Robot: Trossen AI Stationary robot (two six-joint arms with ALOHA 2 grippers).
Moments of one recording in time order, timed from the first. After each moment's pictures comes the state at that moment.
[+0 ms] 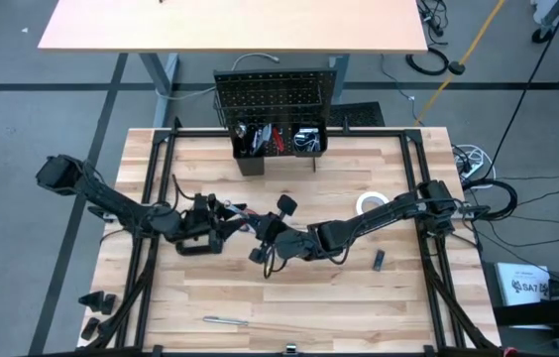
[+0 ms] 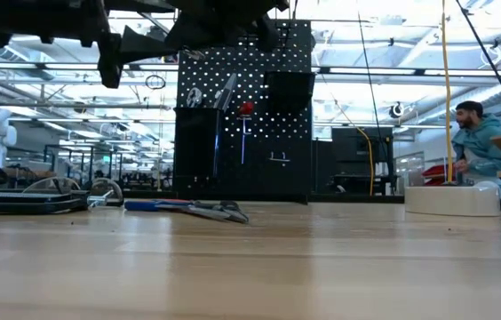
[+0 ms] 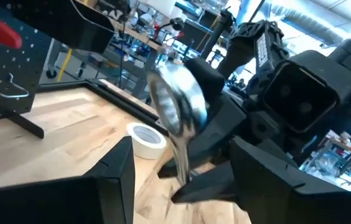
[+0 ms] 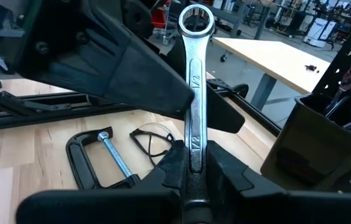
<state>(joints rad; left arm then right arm) -0.37 1.10 0.30 0.88 -0.56 -0.46 0.26 1.99 1.45 0.21 0.78 0.11</state>
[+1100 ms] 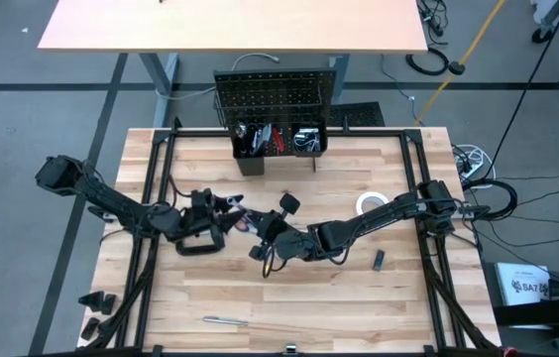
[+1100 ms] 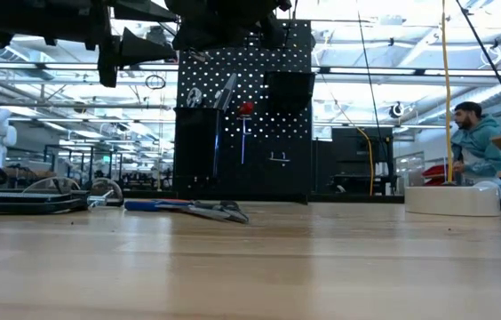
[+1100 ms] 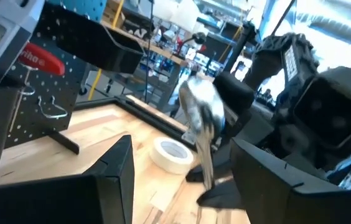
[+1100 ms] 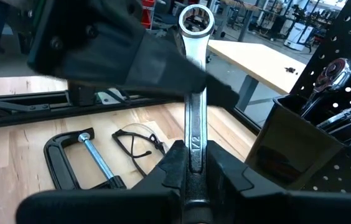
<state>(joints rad) -0.35 1.09 0.30 0.90 -0.66 -0.38 0.26 1.99 1.45 0.21 0.86 0.09</state>
